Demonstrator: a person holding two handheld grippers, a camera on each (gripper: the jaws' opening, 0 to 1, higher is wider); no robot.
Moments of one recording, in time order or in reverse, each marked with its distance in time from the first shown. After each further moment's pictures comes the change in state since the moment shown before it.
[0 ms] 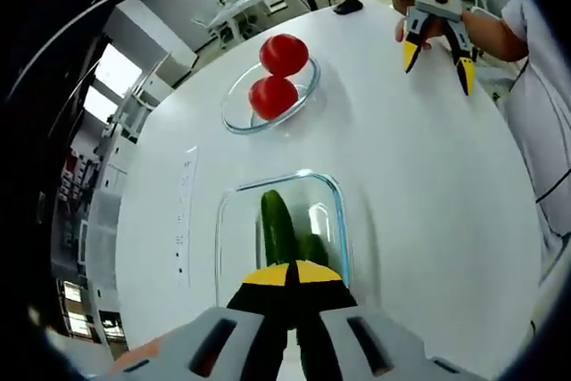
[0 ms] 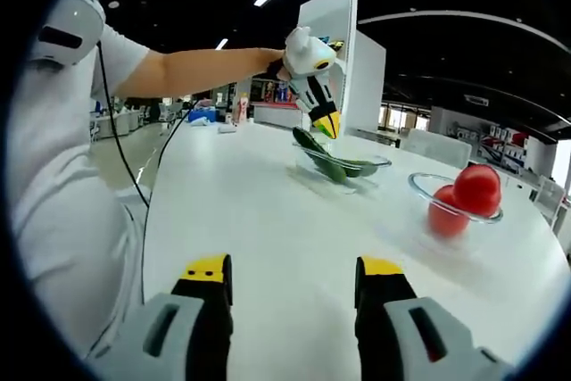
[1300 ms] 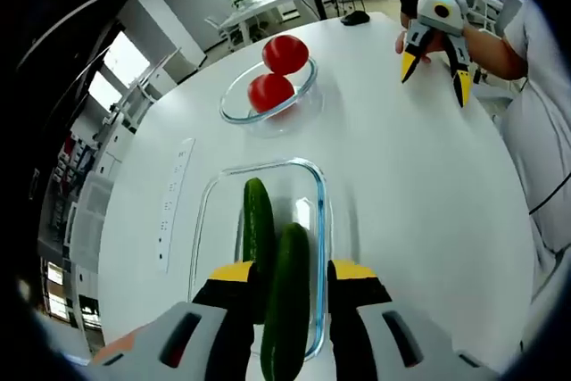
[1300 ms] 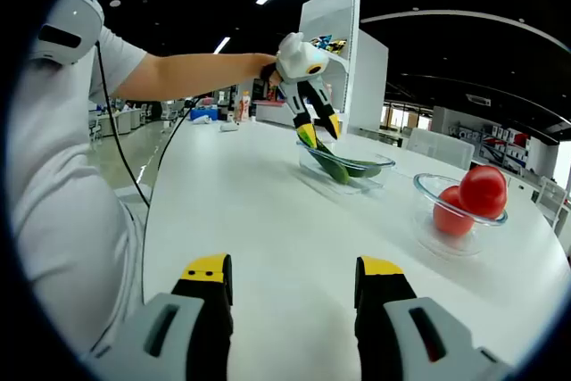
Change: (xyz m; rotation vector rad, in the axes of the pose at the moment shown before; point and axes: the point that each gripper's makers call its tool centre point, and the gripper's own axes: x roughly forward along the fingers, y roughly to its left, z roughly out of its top) left arm -0.003 -0.020 -0.019 -0.113 -0.075 -0.017; right arm 0.006 0.002 0.000 -0.006 0.008 0.012
